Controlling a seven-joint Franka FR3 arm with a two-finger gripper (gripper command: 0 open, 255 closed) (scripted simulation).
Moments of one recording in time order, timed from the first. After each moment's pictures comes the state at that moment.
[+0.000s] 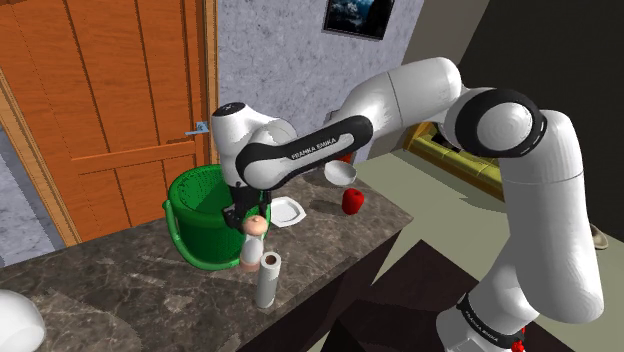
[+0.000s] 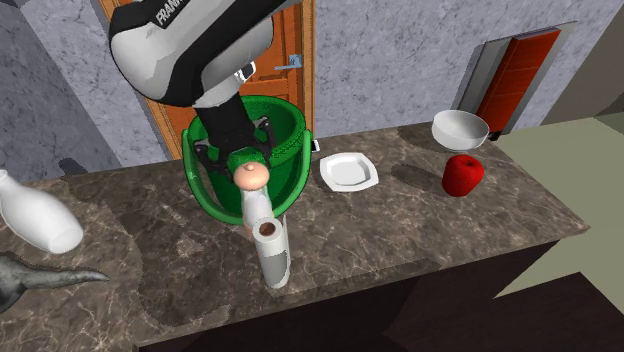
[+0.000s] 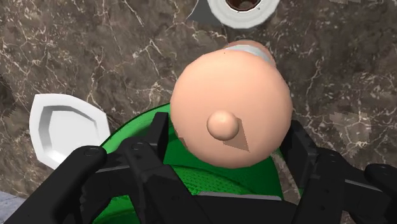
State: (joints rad) arm 0.27 0.62 0.36 -1.59 -0.34 1.98 0.64
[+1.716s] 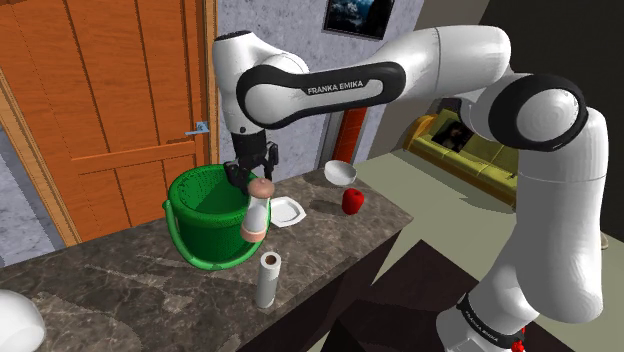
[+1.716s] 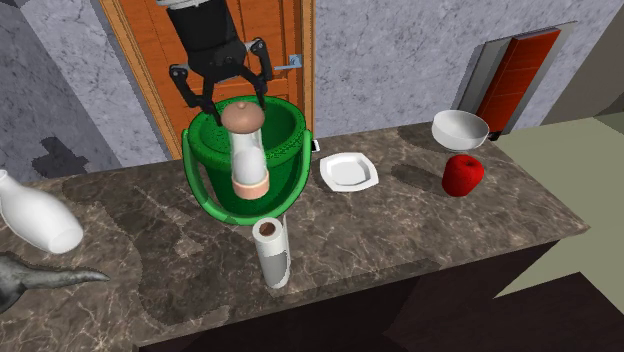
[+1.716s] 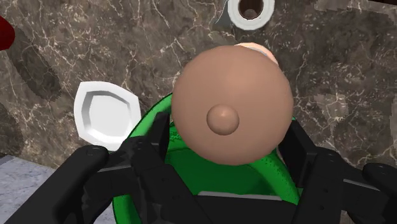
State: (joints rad) arm 0.26 0.49 0.39 -1.45 -0.28 1.72 0.57
